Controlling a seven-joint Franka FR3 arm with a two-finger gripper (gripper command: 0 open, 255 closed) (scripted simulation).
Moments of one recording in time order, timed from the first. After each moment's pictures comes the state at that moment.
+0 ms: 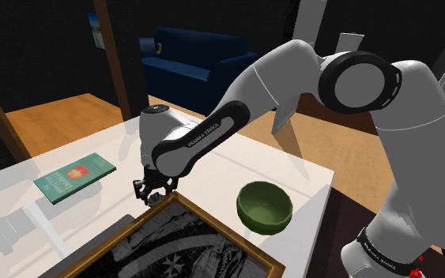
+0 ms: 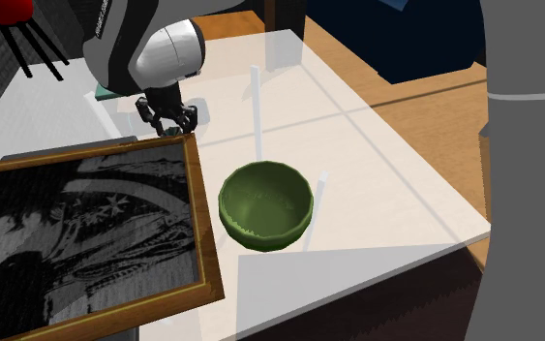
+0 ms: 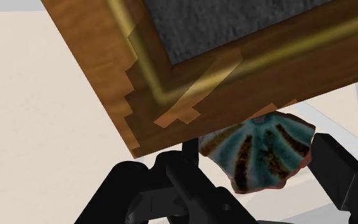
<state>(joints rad) 0.36 0.66 0.31 -1.68 -0.16 2.40 0.90</state>
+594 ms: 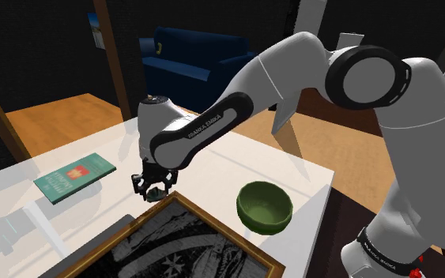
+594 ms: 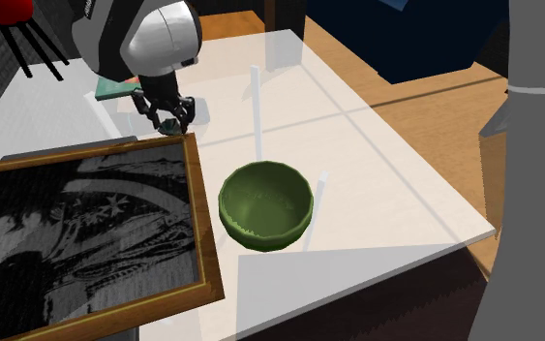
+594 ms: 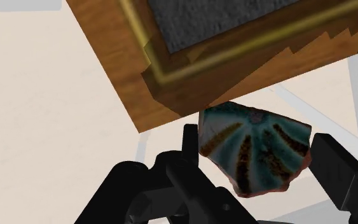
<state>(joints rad) 0.36 0.62 0.32 -1.68 -0.15 2.36 0.89</state>
